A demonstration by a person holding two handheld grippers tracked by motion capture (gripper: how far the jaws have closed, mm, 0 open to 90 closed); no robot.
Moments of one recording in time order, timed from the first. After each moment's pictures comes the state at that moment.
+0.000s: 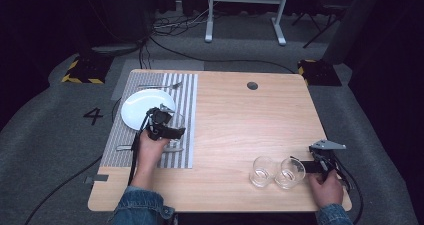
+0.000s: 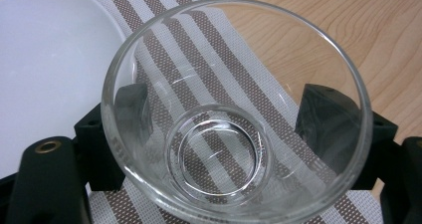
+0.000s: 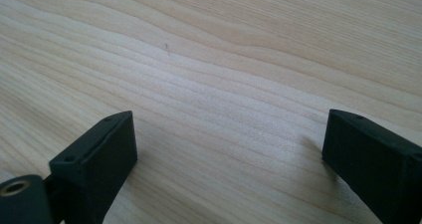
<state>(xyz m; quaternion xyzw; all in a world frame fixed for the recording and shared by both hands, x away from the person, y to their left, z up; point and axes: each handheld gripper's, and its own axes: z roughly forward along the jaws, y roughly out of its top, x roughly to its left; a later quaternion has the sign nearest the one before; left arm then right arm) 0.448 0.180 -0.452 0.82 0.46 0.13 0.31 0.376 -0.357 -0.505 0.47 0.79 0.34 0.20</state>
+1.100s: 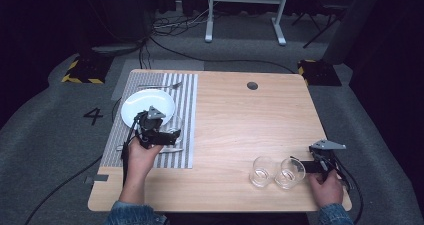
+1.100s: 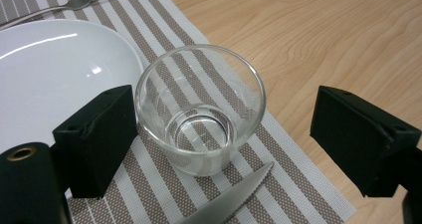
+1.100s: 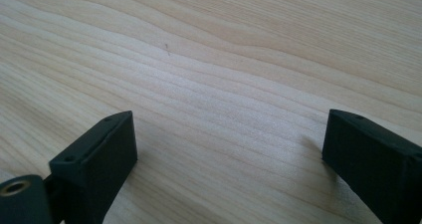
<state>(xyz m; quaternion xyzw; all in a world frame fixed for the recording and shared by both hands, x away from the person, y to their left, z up) 0.394 0.195 -0.411 0.80 0.44 0.17 0.36 0.376 -0.357 -0.505 0.47 0.79 0.34 0.20</state>
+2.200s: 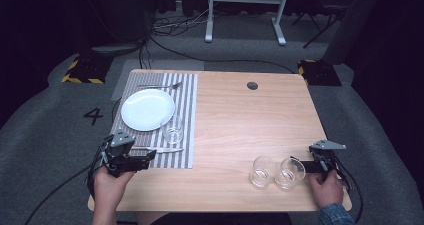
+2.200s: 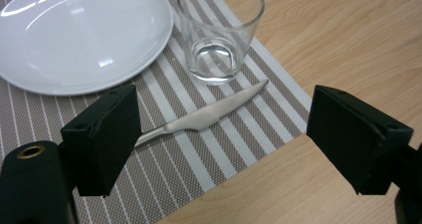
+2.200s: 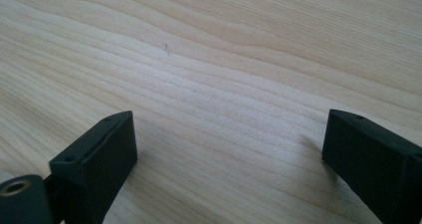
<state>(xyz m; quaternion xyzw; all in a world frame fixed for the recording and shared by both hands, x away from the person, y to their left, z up) 0.313 0.254 -0.408 0.78 0.48 0.17 0.37 0.376 -0.357 -0.505 0.48 0.79 0.34 0.20</state>
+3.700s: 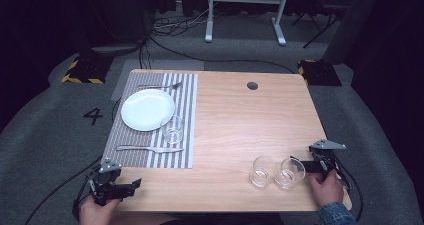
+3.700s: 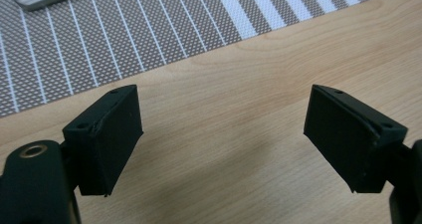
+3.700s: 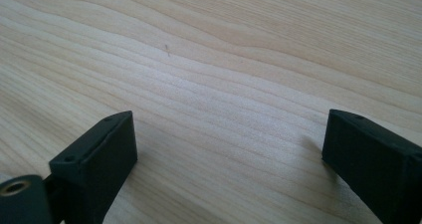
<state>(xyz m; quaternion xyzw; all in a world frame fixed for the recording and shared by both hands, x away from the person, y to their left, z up) 0.273 0.290 -0.486 0.78 0.54 0.12 0.30 0.377 -0.356 -0.504 0.48 0.79 0.34 0.20</state>
